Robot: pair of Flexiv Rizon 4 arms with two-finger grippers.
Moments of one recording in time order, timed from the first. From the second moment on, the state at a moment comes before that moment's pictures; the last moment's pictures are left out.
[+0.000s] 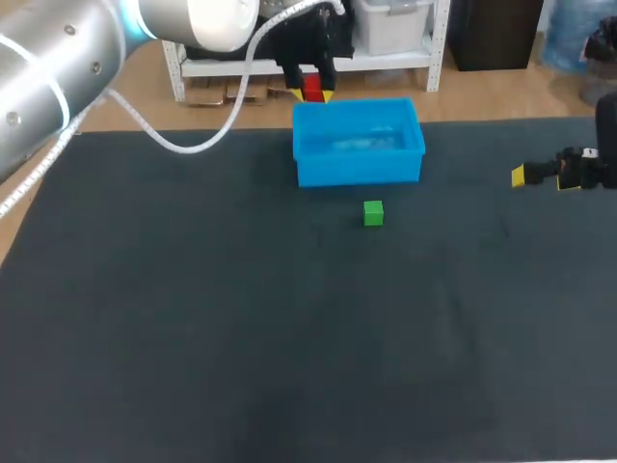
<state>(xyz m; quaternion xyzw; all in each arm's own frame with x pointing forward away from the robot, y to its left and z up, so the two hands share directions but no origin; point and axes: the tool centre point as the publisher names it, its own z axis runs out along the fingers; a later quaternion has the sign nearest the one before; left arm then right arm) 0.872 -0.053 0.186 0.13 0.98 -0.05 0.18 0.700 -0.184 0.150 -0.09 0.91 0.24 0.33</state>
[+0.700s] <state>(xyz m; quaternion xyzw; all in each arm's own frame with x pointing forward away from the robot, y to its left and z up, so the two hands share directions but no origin) 0.911 -0.064 0.184 0.13 0.97 -0.04 0.20 0.700 -0.184 0.150 -0.09 0.91 0.24 0.33</state>
